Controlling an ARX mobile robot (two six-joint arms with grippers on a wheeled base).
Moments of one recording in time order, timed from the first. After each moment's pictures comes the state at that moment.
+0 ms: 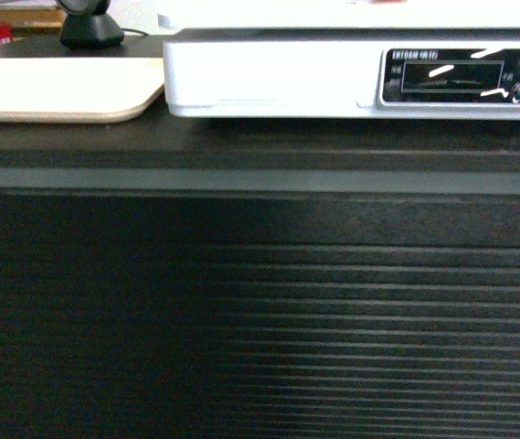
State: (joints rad) left arm 0.00 0.01 0.01 0.00 0.00 -0.01; right arm 0.00 0.00 0.01 0.00 0.00 0.00
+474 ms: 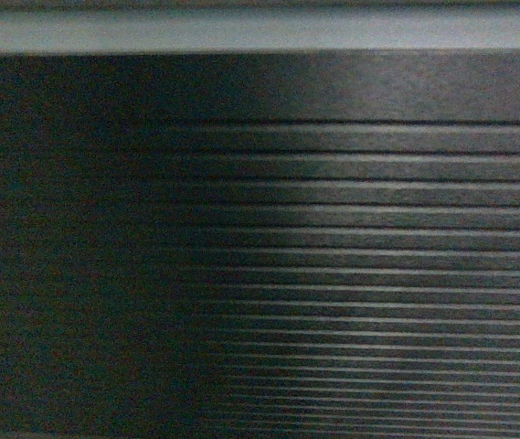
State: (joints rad) left arm 0.00 0.01 0.01 0.00 0.00 -0.01; right arm 0.00 0.00 0.01 0.00 0.00 0.00
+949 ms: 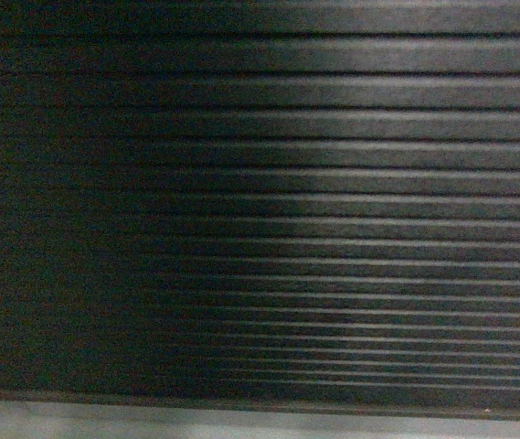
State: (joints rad) left arm 0.00 0.01 0.01 -0.01 0.00 -0.01; right arm 0.00 0.00 0.01 -0.01 0.00 0.00
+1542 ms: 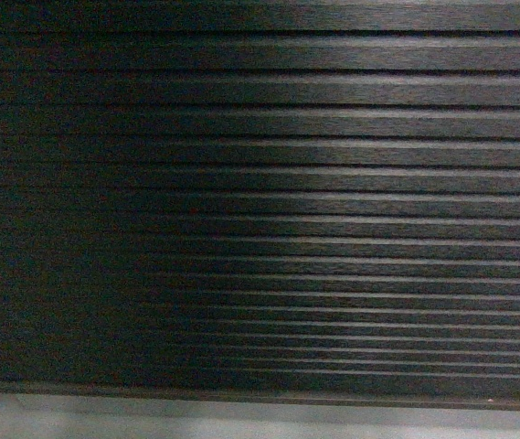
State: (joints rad) left arm 0.00 0.01 0.01 -0.01 0.00 -0.01; right arm 0.00 0.00 0.01 -0.01 0.00 0.00
